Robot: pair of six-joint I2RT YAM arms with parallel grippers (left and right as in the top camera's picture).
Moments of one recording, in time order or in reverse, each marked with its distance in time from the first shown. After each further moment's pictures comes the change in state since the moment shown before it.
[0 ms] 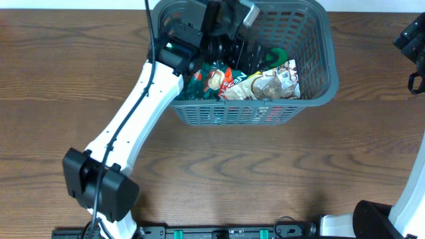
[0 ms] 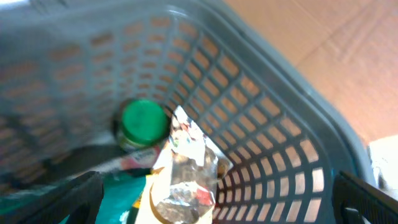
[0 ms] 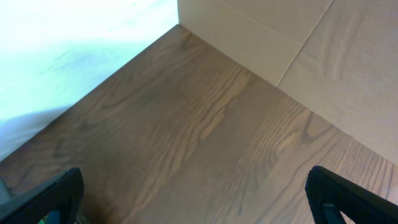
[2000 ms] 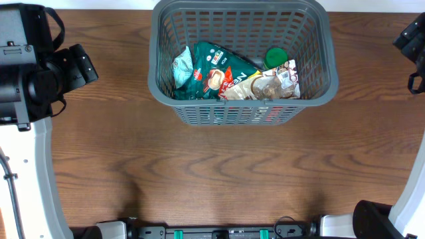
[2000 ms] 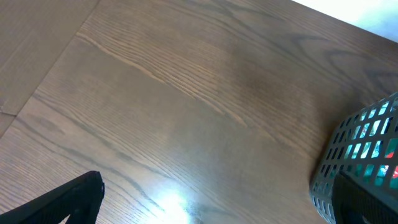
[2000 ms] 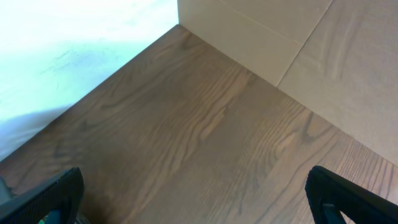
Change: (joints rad) left arm 0.565 -0.372 0.154 -0.877 -0.840 -0.180; right arm 0.000 0.000 0.000 0.000 0.000 0.000
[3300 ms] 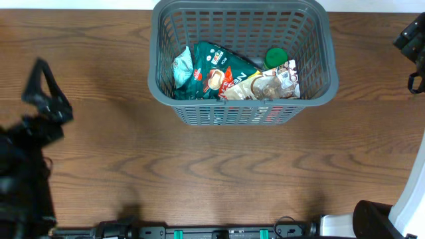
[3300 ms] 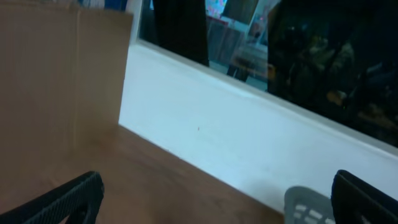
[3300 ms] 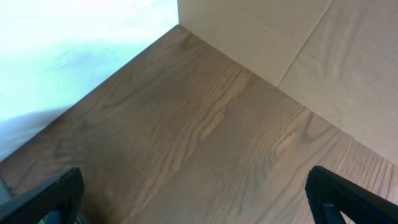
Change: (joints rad) left arm 0.000 -0.748 -0.630 0.790 -0.003 -0.023; right arm 0.000 0.000 0.000 0.000 0.000 0.000
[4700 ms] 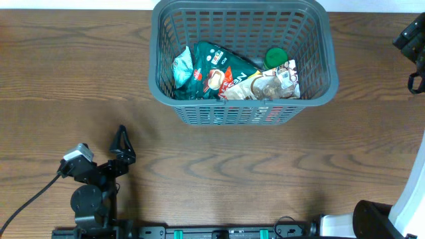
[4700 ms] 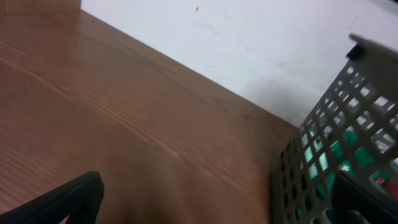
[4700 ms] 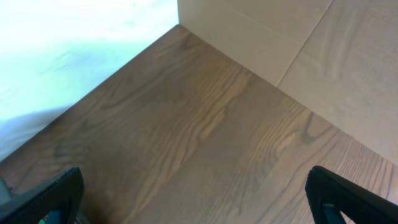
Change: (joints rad) left arm -0.008 -0.684 -1.223 0.418 0.166 -0.113; right arm 0.000 0.000 0.000 0.000 0.000 0.000
